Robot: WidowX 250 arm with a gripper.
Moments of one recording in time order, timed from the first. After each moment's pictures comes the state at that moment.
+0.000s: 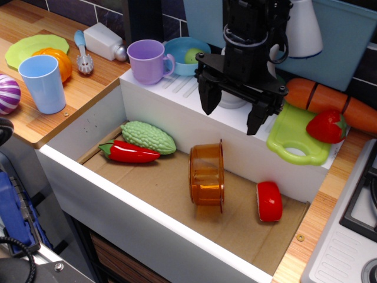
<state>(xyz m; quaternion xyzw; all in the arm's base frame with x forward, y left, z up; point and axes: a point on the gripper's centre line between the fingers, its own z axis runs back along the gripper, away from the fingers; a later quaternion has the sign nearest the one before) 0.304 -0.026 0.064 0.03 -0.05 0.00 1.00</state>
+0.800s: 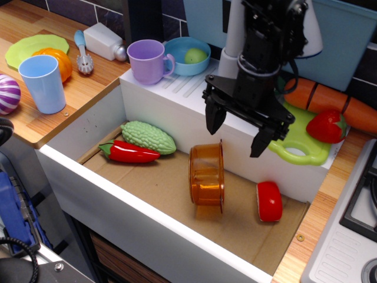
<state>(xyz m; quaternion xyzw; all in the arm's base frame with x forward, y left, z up) 0.300 -0.034 0.035 0.08 -0.03 0.00 1.00</state>
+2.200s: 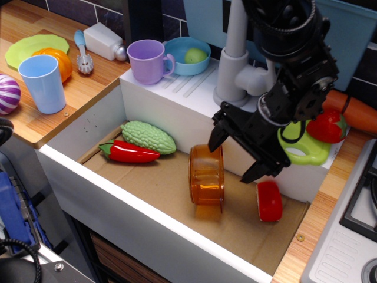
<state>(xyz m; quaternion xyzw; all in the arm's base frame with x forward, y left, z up) 0.300 -0.031 -0.012 0.19 0.00 -0.05 0.98</state>
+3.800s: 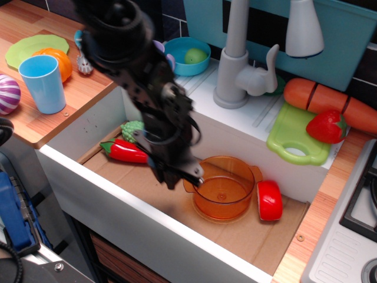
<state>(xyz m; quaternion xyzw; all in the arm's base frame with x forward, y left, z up) 0.253 0.032 -0.031 0.02 -0.12 -0.02 0.99</state>
